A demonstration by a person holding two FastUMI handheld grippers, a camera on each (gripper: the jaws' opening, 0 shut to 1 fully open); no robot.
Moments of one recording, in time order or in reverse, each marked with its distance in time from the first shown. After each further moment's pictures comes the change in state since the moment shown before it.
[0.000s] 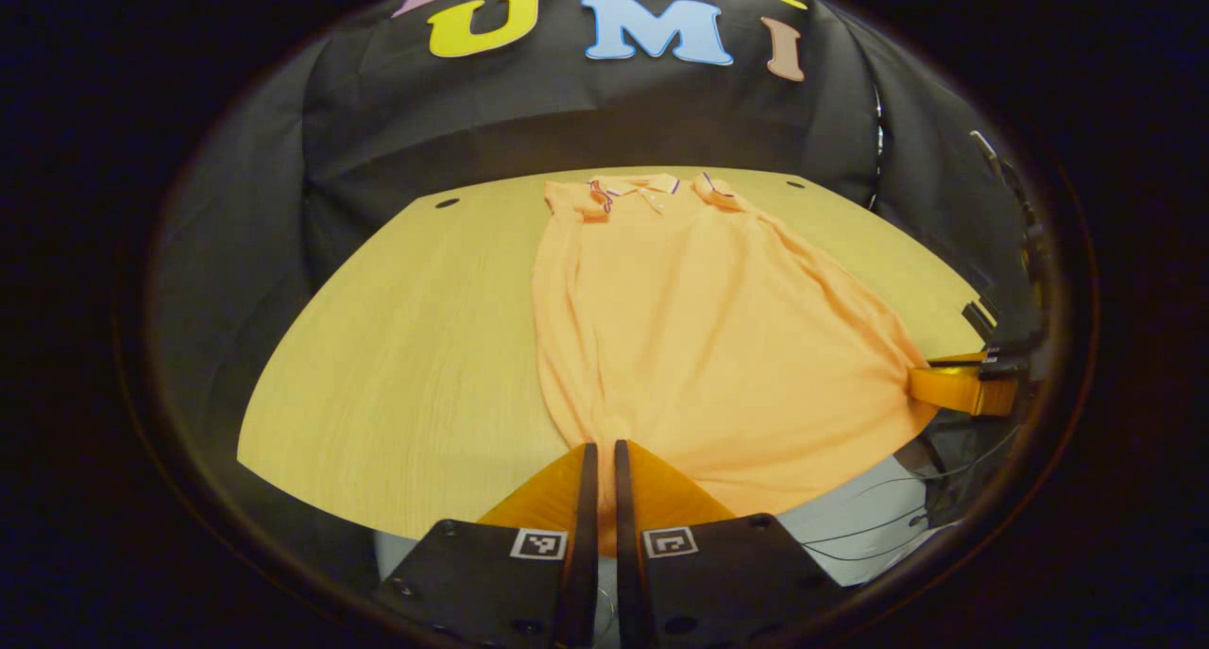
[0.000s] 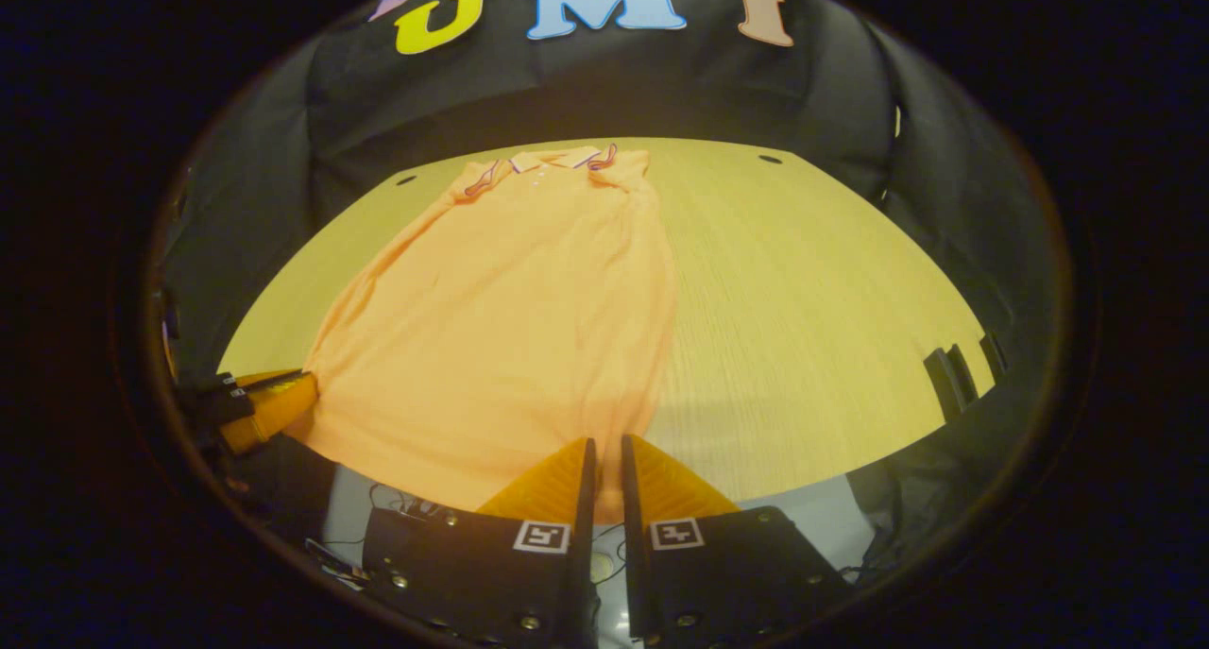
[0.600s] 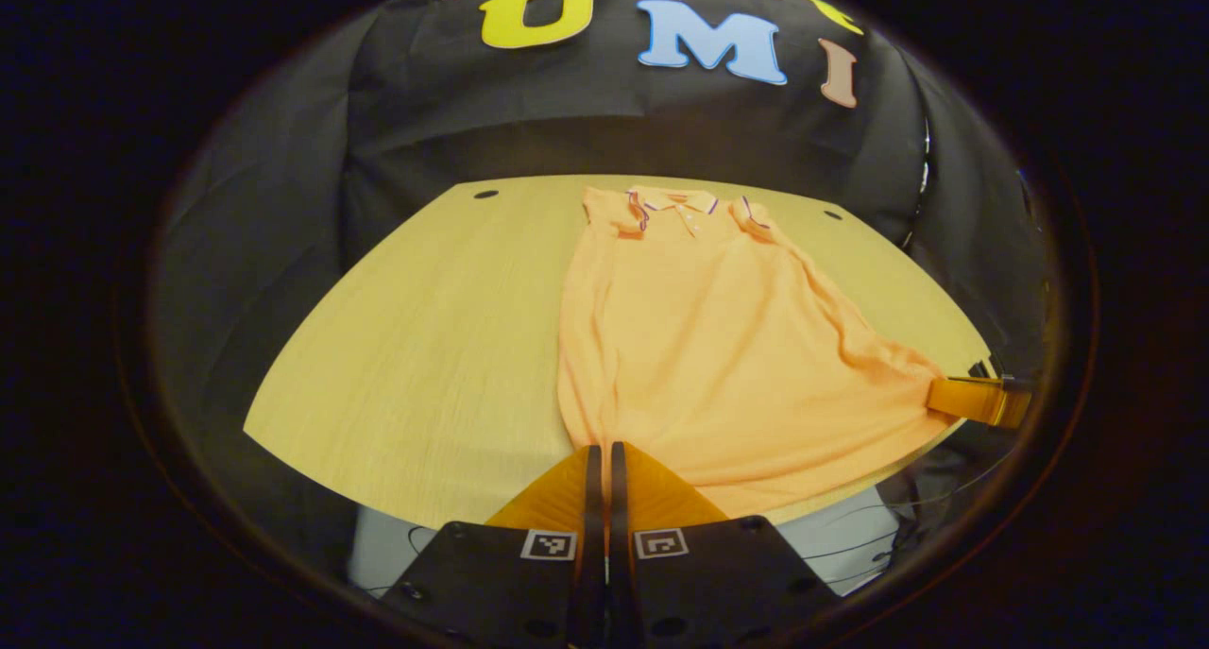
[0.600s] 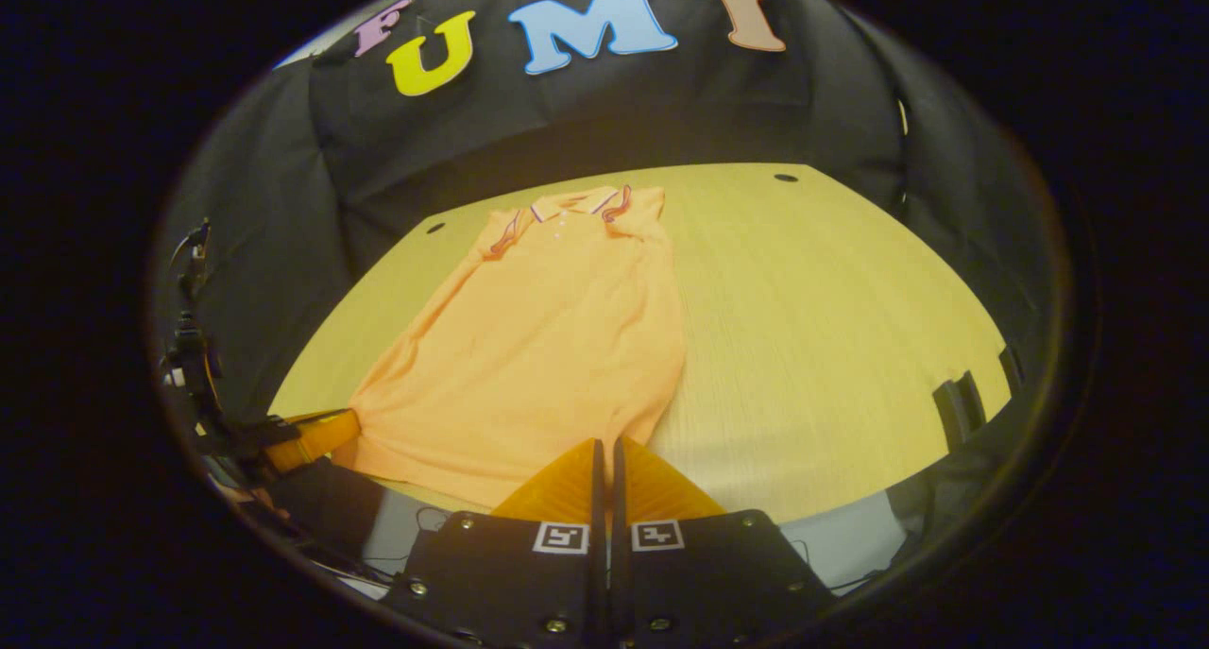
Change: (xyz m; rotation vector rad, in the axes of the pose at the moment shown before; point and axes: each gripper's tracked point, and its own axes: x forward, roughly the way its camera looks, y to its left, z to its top) left arm -0.021 0.002 0.040 -0.141 -0.025 0.071; right arm -0.032 -0.003 0.063 0.038 -0.115 0.140
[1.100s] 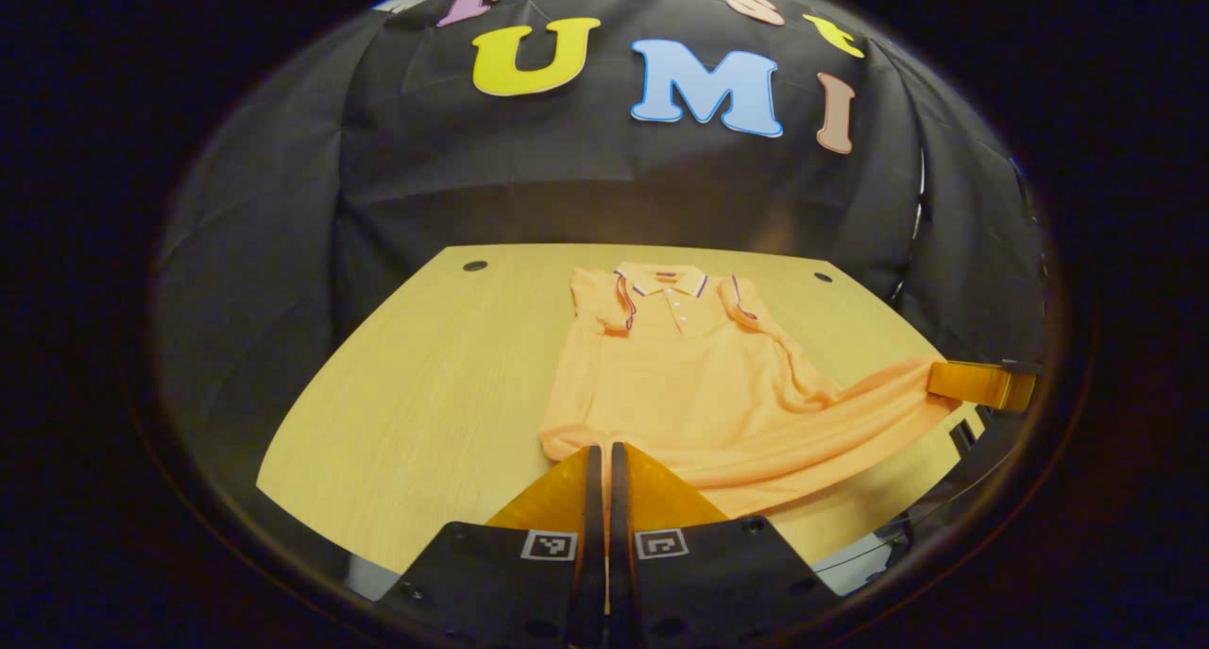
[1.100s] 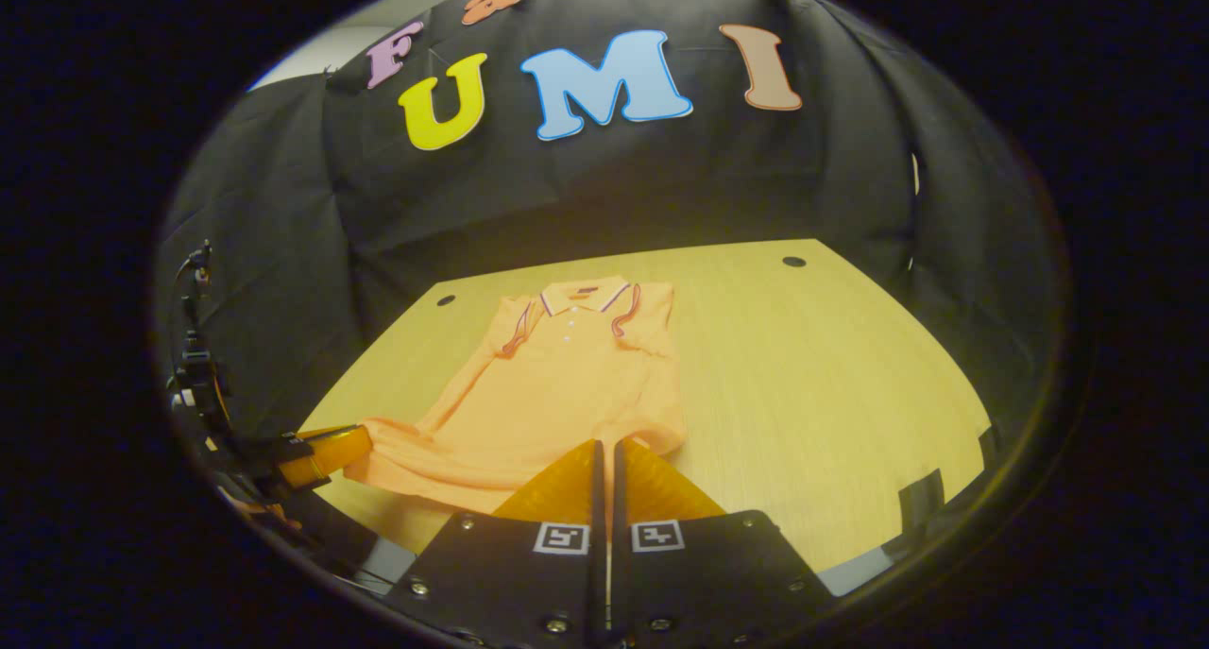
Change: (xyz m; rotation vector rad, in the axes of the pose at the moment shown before) left arm 0.014 -0.017 0.110 0.009 -0.151 -0.043; right arm 0.000 -0.001 0.105 -0.021 -0.174 -0.005
